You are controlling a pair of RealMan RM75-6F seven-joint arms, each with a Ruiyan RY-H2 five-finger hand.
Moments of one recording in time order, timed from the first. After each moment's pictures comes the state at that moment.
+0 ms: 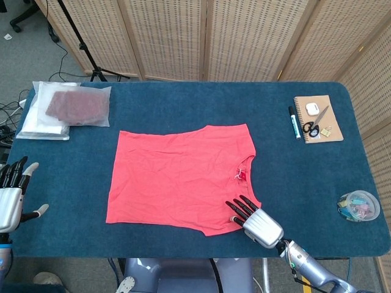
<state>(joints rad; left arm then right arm) -0.11 -1.15 -0.08 -1.68 1.44 1.49 0.13 0.42 -1.54 -0.13 -1.24 -1.91 1.25 -0.10</state>
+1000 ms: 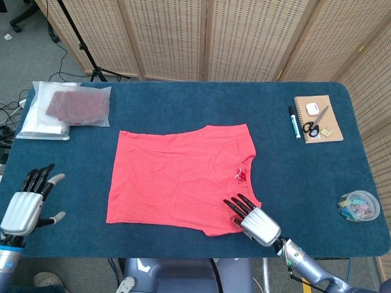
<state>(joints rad) -0.15 -1.20 0.00 -1.53 1.64 1.44 -0.06 0.43 -1.60 -0.14 -1.16 -1.89 1.29 -0.06</state>
